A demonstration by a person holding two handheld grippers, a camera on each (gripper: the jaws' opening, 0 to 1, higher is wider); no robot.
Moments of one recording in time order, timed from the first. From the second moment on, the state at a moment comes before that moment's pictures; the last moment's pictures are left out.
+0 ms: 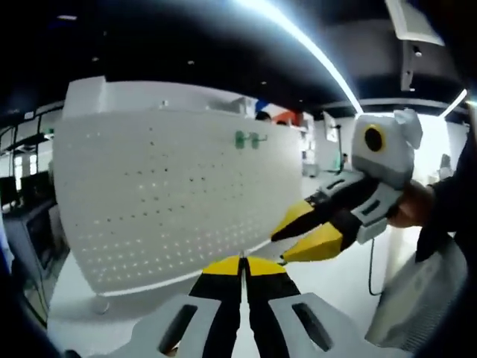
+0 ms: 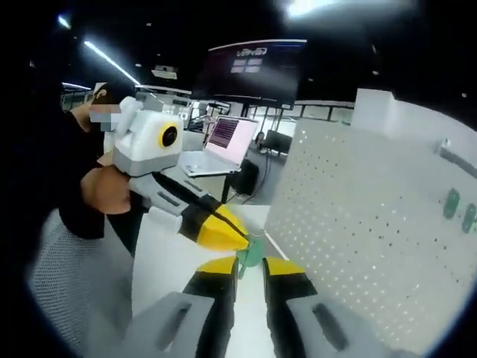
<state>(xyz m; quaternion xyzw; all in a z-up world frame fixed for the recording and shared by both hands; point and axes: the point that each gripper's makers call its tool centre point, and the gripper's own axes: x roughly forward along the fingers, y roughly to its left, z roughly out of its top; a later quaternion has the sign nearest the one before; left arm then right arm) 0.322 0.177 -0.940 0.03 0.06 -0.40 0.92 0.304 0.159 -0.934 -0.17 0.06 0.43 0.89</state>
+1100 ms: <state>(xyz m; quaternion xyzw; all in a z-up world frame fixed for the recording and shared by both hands) 0.325 0.184 -0.928 -0.05 0.06 -0.39 0.92 0.322 0.180 -0.936 -0.19 0.03 0.38 0.90</state>
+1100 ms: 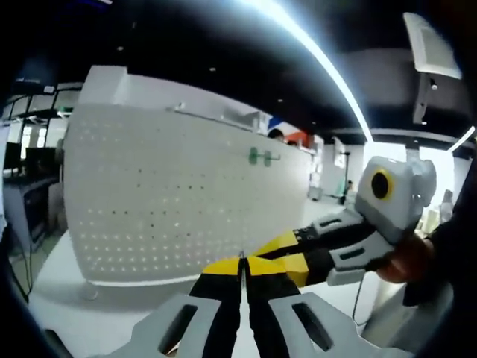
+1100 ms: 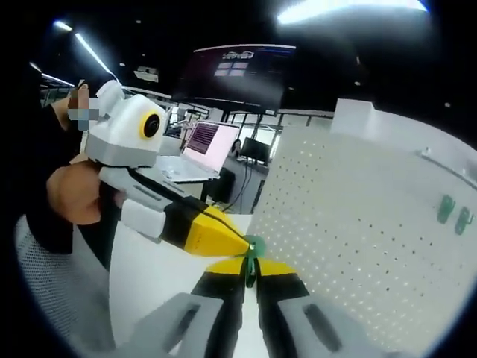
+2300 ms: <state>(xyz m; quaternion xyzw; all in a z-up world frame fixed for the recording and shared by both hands) 0.316 0.168 -0.924 -0.01 0.03 -0.42 0.91 0.329 0.152 -0.927 -0.15 0.04 0.36 0.92</state>
